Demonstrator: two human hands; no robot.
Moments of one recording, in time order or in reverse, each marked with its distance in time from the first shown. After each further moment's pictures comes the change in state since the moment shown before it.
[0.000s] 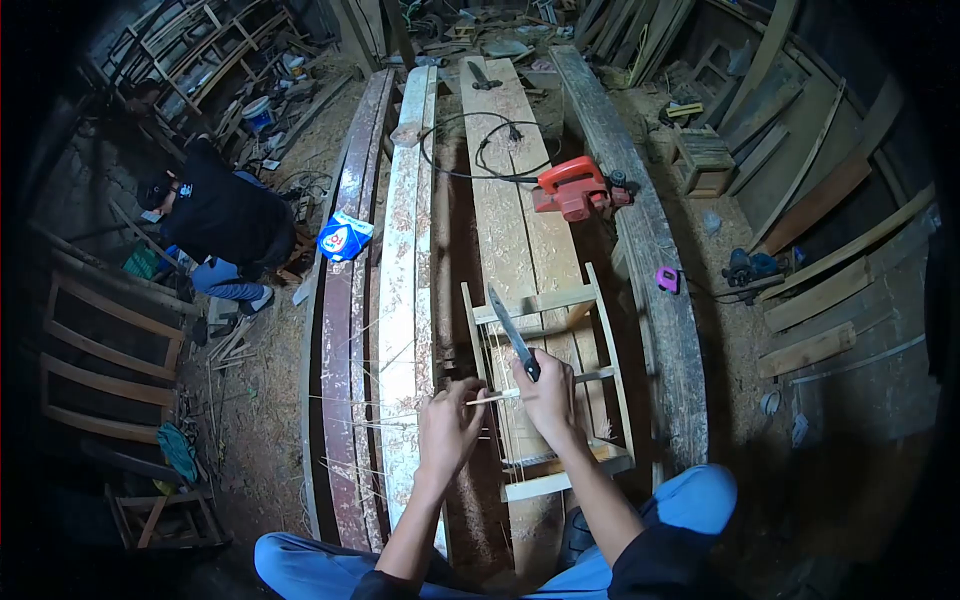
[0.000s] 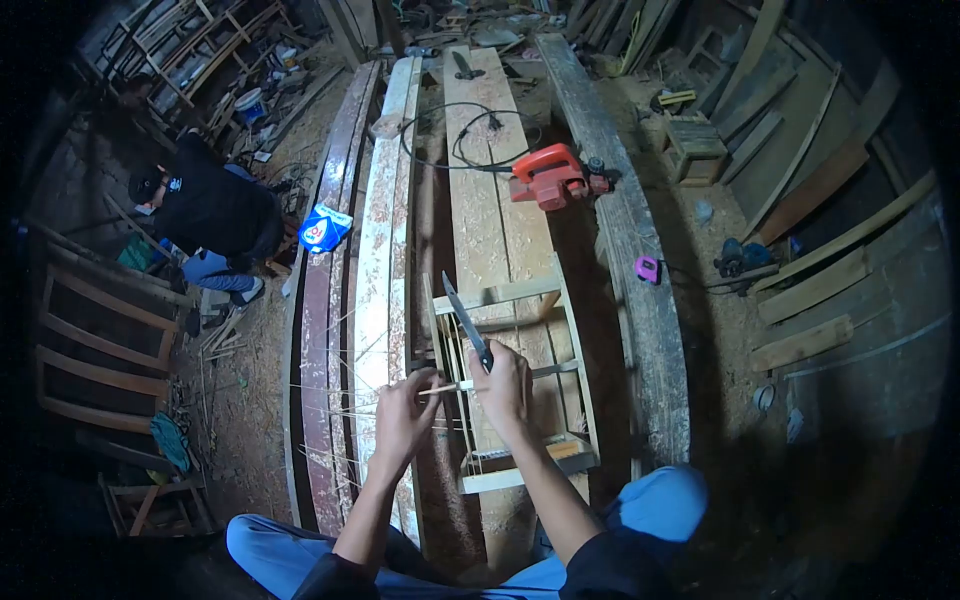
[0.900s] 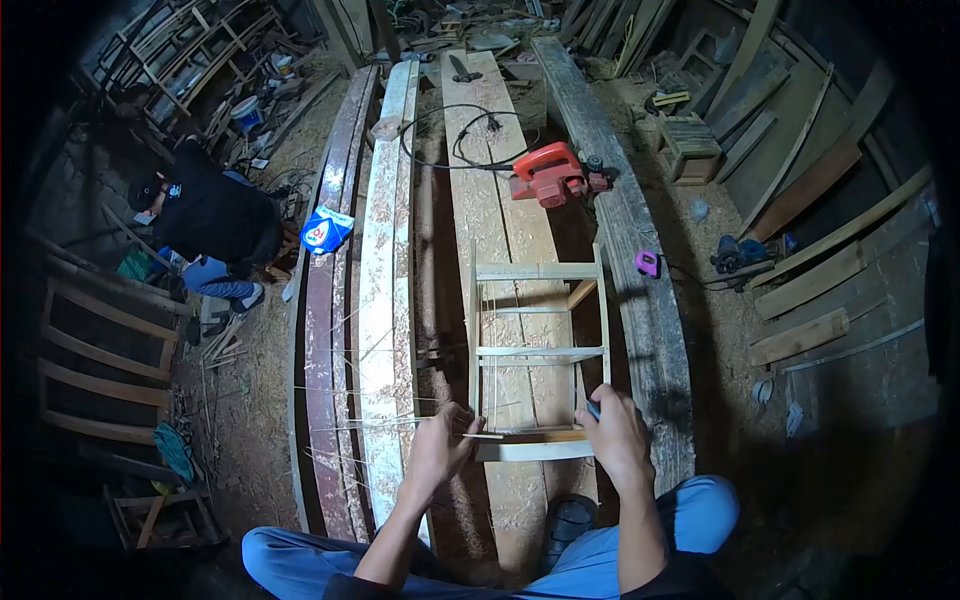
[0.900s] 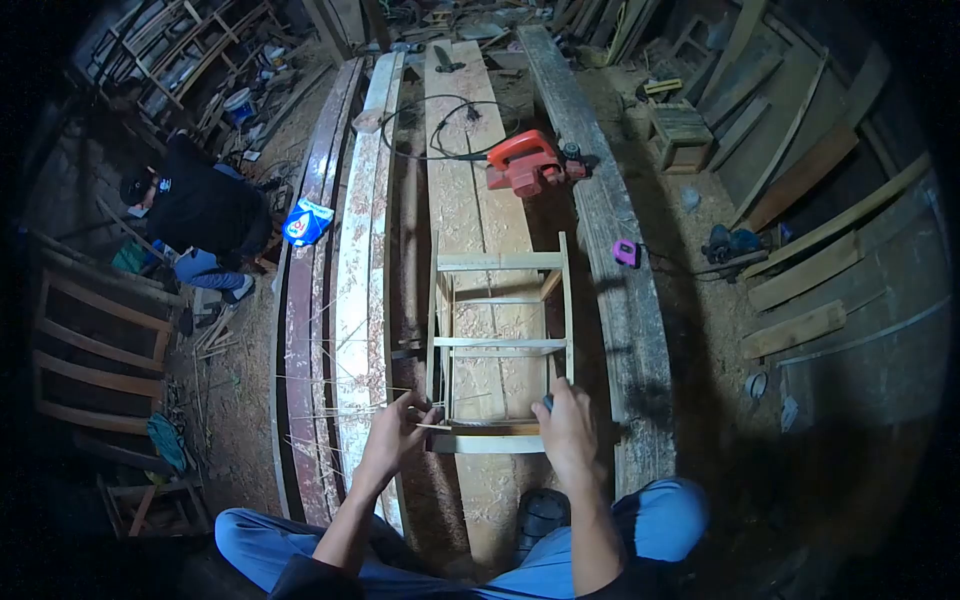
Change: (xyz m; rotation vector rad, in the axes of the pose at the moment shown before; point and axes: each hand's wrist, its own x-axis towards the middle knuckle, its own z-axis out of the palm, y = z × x) left_hand -0.046 0.016 0.024 -0.309 -0.194 -0.267; right_hand -0.071 0.006 -0.154 -0.381 -0.086 0.205
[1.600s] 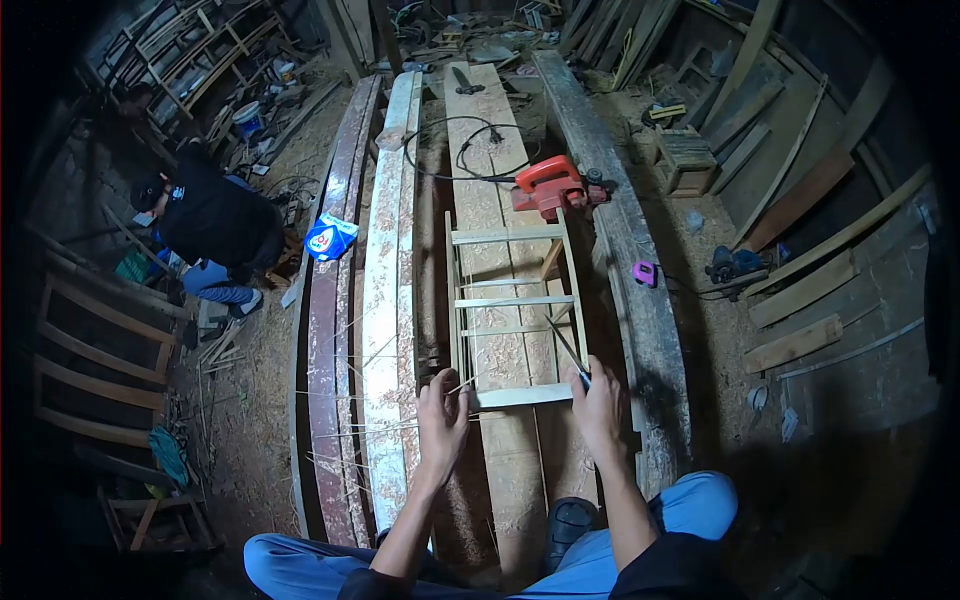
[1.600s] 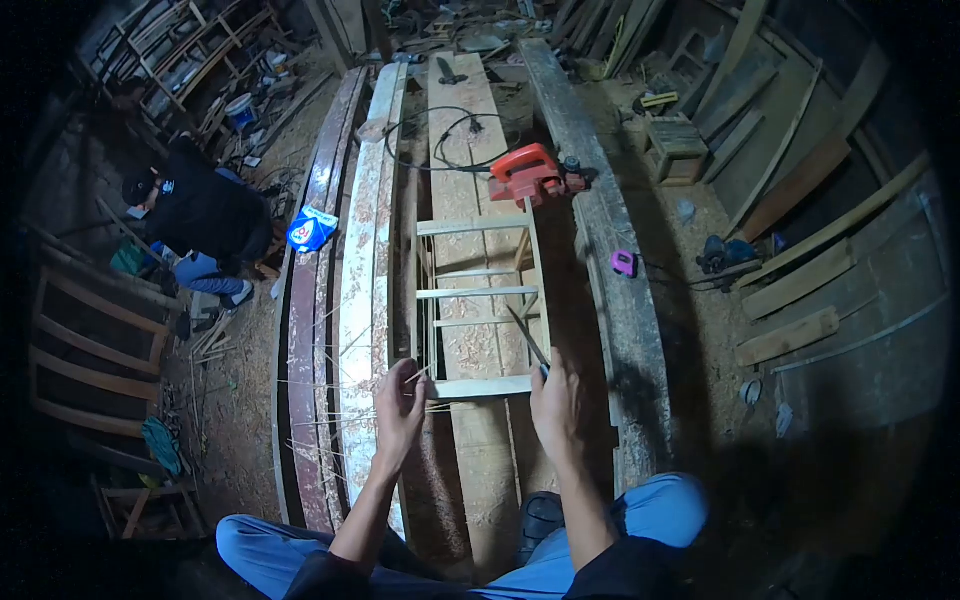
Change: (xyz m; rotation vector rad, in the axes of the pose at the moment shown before) left_hand 0.034 -0.024 0.015 -0.066 0.400 0.219; right_hand 0.043 0.015 0.064 -0.019 0.184 -0.073
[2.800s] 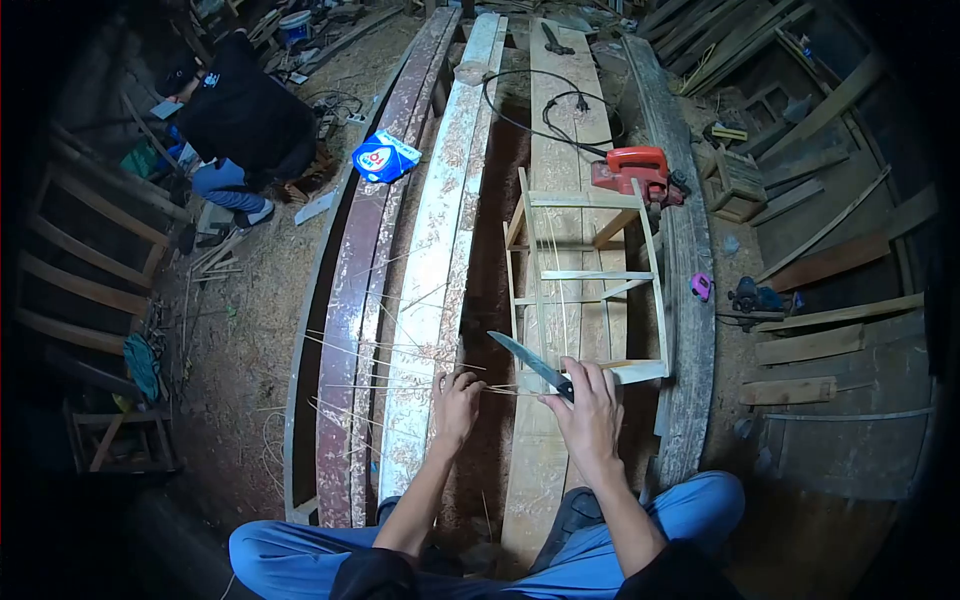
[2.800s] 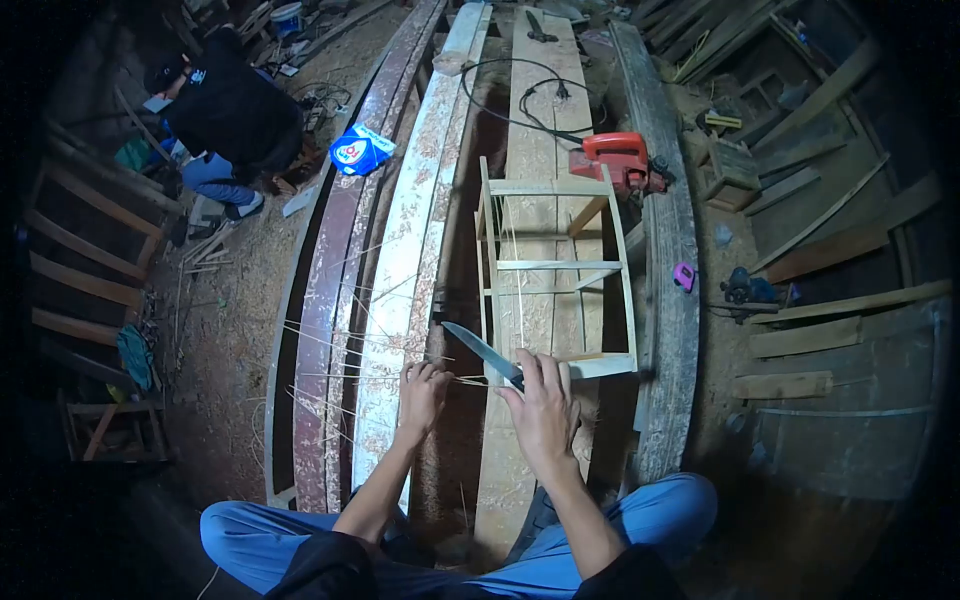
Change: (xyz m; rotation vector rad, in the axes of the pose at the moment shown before) left_hand -0.040 -0.183 0.013 0.381 -0.060 0.167; right_hand -0.051 -0.118 0.041 -0.127 -0.172 -0.435
